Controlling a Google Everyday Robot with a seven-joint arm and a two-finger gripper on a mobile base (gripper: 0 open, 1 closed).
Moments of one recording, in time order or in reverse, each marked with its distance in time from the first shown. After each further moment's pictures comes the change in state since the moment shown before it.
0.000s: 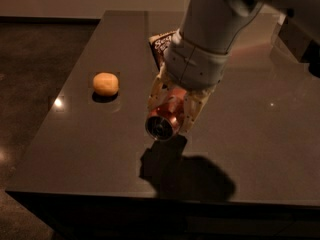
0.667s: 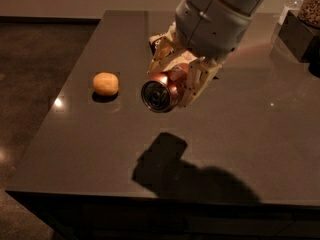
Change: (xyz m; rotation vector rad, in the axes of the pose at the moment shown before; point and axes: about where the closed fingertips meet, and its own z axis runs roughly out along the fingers) arm -0.006 -0.017 -0.060 0.142 -0.021 0.140
